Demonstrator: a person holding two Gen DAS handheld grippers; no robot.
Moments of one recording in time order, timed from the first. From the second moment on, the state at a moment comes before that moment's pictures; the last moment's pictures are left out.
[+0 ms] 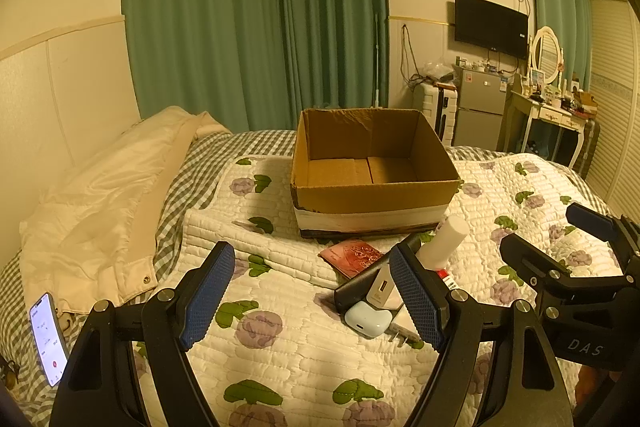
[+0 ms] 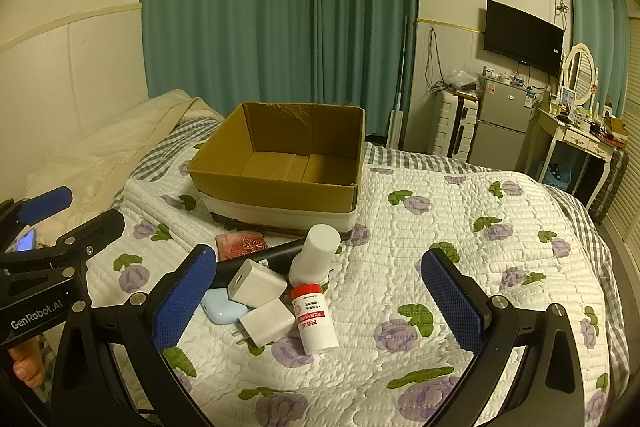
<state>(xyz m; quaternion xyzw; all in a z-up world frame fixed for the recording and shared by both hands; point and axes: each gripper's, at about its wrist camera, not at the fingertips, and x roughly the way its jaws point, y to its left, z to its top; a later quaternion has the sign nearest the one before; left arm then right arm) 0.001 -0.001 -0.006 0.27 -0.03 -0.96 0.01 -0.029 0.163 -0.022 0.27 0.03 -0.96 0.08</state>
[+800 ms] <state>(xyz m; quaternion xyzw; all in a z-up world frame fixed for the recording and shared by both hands) 0.001 0.000 -0.005 0.27 -0.02 -0.96 0.02 -0.028 0.158 -0.023 0.27 0.03 -0.96 0.08</state>
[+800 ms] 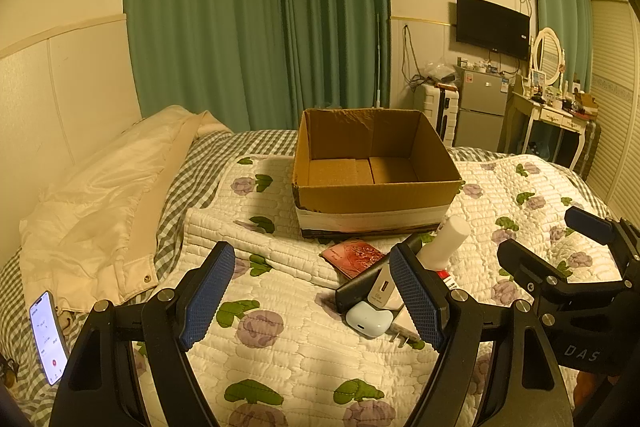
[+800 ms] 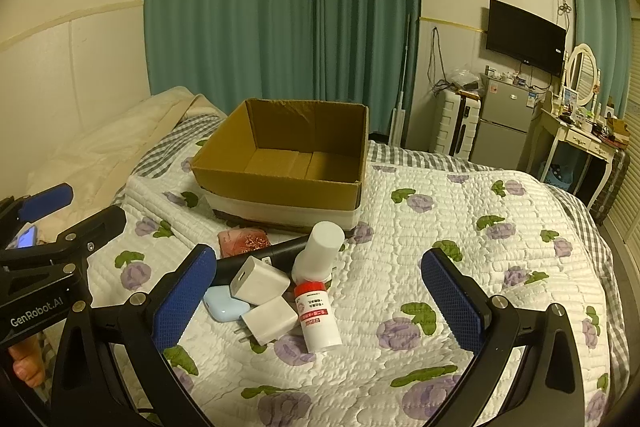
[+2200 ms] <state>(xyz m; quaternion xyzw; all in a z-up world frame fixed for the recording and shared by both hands) -0.104 0.025 -0.108 0.41 -0.05 -0.91 -0.08 -0.141 0.182 -0.063 0.36 -0.02 -0.93 0.12</state>
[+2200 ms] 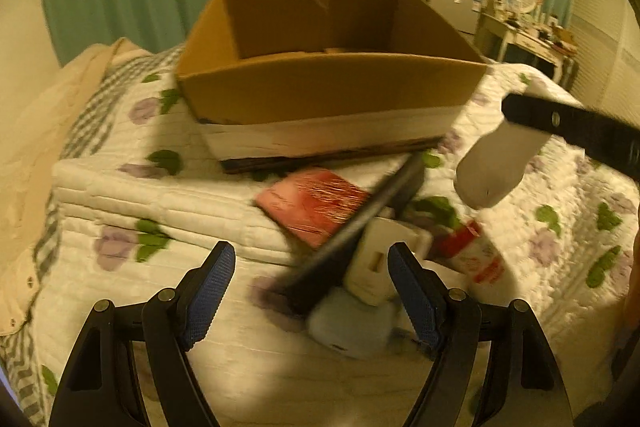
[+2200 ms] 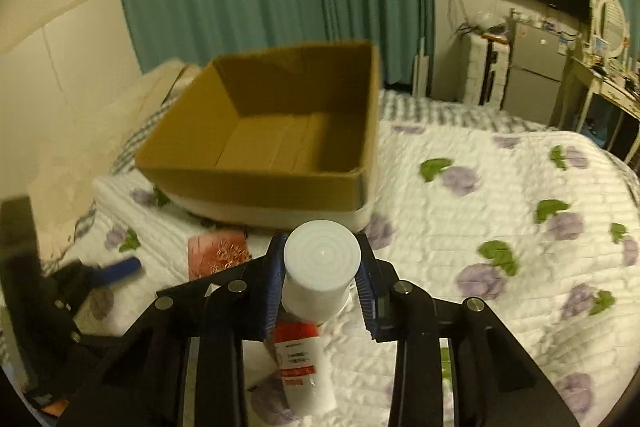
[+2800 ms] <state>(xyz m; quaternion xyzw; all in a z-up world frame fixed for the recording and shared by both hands) -0.137 0.068 -0.125 0.43 -0.11 -0.88 -0.15 -0.129 0.197 -0.067 0.37 -0.03 -0.92 0.11</state>
